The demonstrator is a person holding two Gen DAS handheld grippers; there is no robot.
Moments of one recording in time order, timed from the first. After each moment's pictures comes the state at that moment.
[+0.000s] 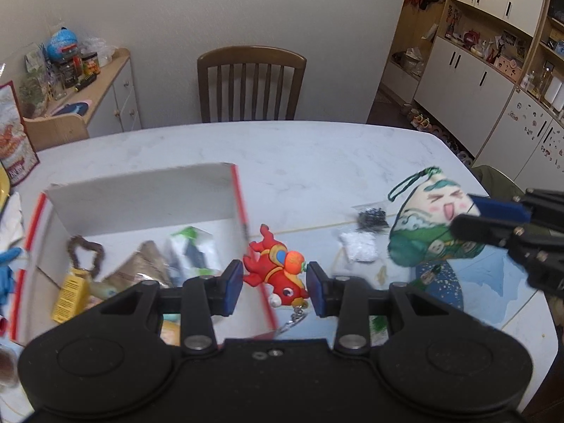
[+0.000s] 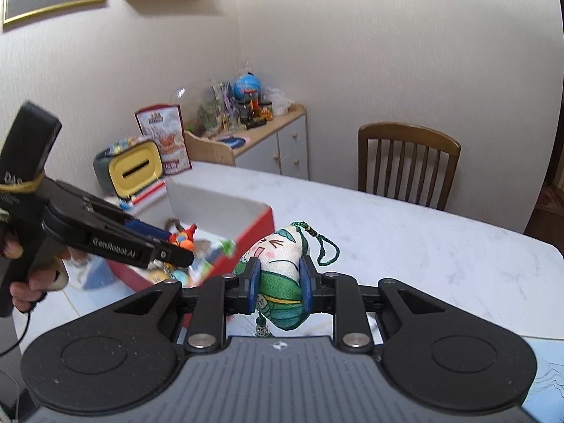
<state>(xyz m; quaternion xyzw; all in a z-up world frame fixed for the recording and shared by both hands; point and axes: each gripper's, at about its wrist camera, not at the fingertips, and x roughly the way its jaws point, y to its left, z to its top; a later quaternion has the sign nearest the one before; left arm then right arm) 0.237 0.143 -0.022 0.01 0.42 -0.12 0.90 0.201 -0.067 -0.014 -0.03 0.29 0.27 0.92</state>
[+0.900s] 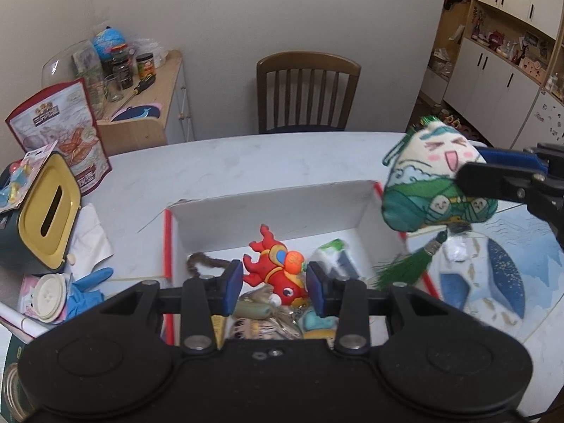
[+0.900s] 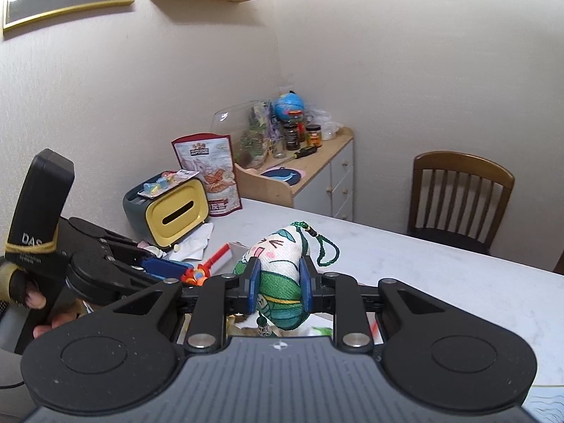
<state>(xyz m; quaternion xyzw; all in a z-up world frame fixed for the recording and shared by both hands) 0.271 0.292 -0.009 0.03 0.43 -0.09 0.90 0.252 0.117 0.017 -0.02 0.27 0.30 0.91</state>
